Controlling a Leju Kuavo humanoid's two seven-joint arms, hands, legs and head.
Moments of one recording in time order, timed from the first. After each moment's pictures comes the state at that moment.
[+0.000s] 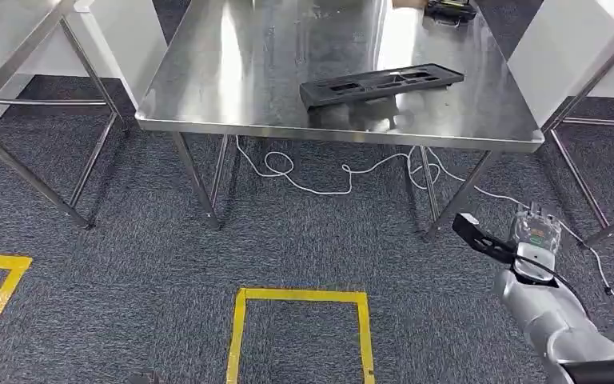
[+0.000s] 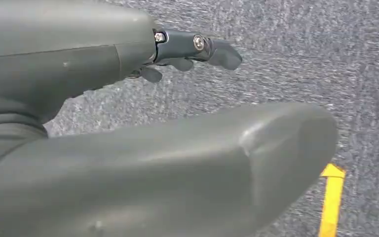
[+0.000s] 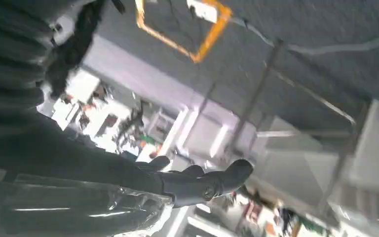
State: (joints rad) left arm -0.09 -0.15 0.60 -0.21 -0.38 0.33 -0.51; right arm -0.73 -0.31 0.21 -0.25 1.12 -0.30 0.40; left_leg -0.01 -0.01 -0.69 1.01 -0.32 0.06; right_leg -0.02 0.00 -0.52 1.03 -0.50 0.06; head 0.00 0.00
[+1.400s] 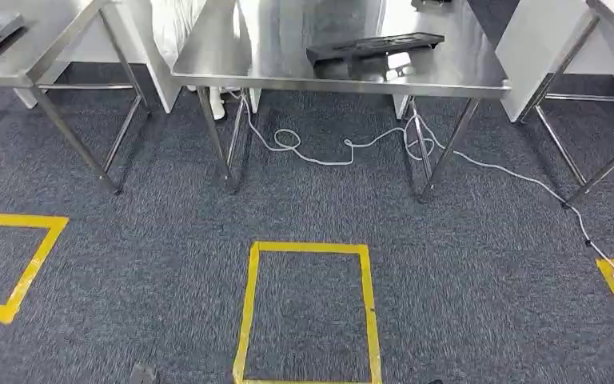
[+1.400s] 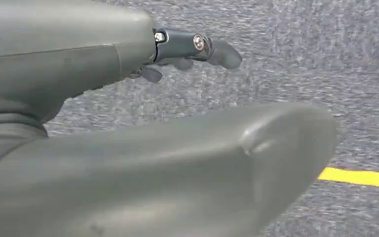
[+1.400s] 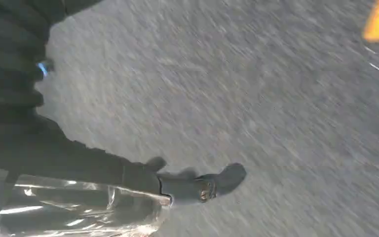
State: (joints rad) left arm -0.09 -0.12 0.60 -0.22 -0.46 0.32 -0.52; right arm -0.05 -0.02 -0.32 -0.20 0.59 -0.42 0.08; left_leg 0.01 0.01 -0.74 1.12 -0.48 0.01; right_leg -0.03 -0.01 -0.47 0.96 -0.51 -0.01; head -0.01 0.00
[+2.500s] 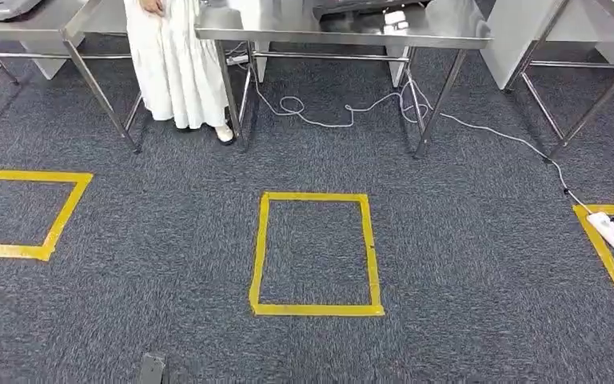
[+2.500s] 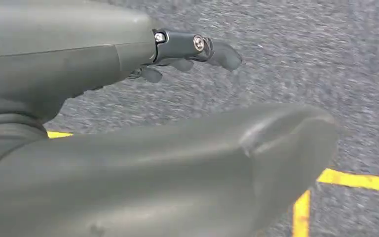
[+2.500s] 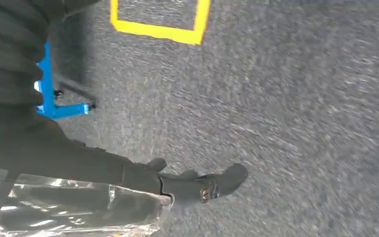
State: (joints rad) left arm -0.14 -0.15 0.59 -0.22 -0.48 0.36 -0.46; right arm -0.06 0.02 -0.35 -0.19 0.62 -0.32 0.09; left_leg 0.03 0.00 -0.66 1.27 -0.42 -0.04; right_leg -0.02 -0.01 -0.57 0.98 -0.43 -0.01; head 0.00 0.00
